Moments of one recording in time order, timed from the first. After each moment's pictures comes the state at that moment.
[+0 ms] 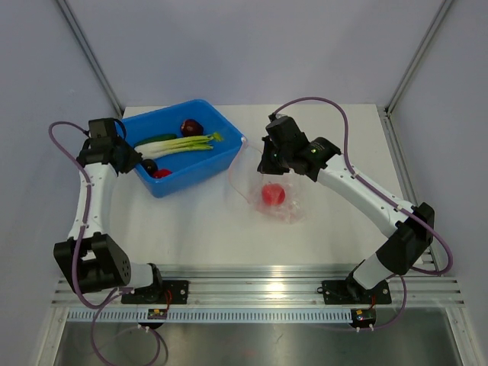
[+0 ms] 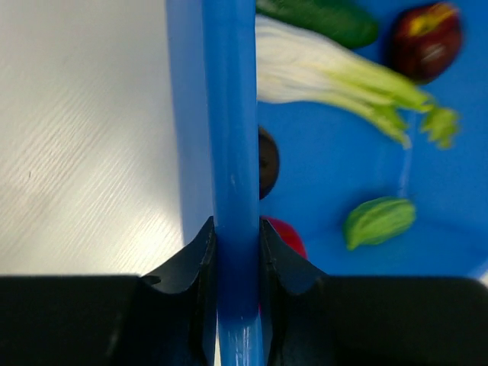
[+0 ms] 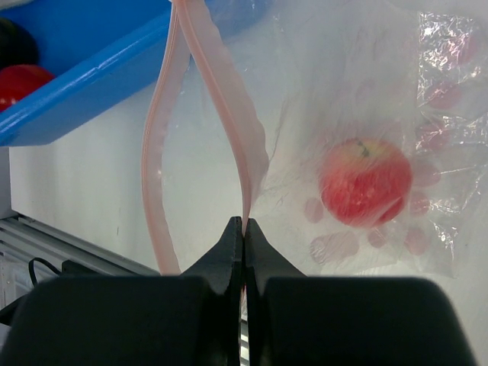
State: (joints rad) left arm 0.20 1.35 1.22 -0.74 -0.03 -0.60; right arm 0.73 1.57 1.55 -0.75 0.08 0.66
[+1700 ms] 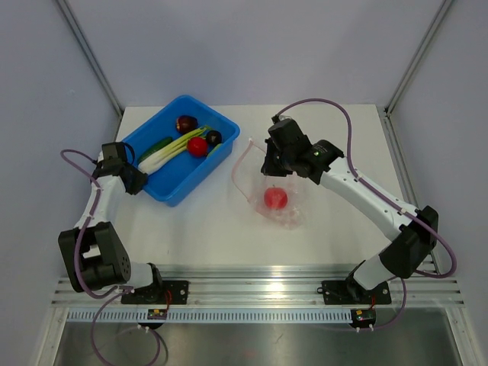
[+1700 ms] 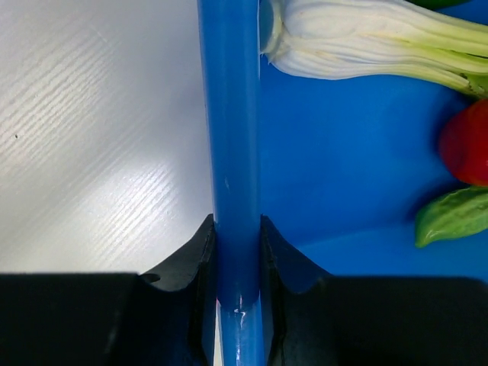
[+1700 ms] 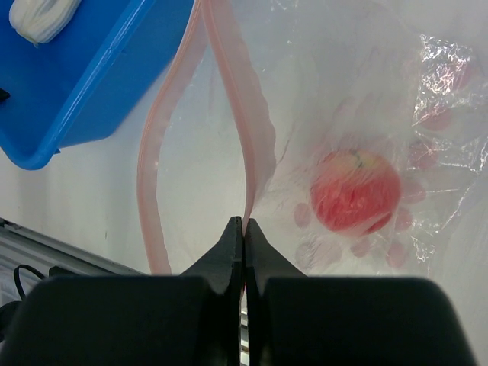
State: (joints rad) left arm 0.23 1.39 0.98 -0.56 -0.06 -0.70; right arm 0.73 1.54 1.52 -0.75 0.11 0.65
